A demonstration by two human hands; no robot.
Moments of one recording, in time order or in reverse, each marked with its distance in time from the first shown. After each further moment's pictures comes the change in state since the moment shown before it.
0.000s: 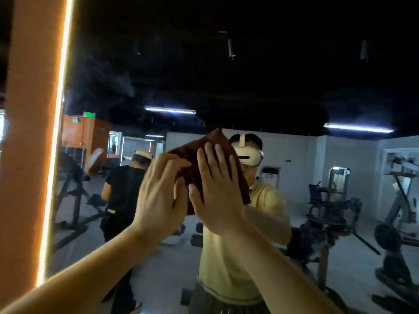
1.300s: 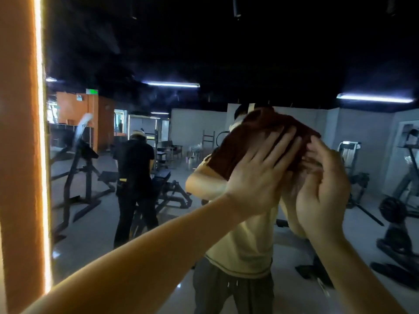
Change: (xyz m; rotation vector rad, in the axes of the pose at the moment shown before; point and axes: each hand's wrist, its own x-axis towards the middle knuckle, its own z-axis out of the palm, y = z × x) left_hand -0.007 0.085 0.156 0.272 -0.310 0.389; right_hand -0.103 0.104 -0.076 0.402 0.409 0.353
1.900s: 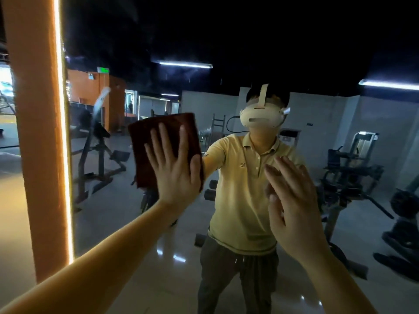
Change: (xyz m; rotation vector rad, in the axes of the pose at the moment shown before) left_hand -0.148 -0.093 -0.018 0.031 0.119 -0.739; right_hand -0.072 -0.012 0.018 -0.296 -0.458 -0.230
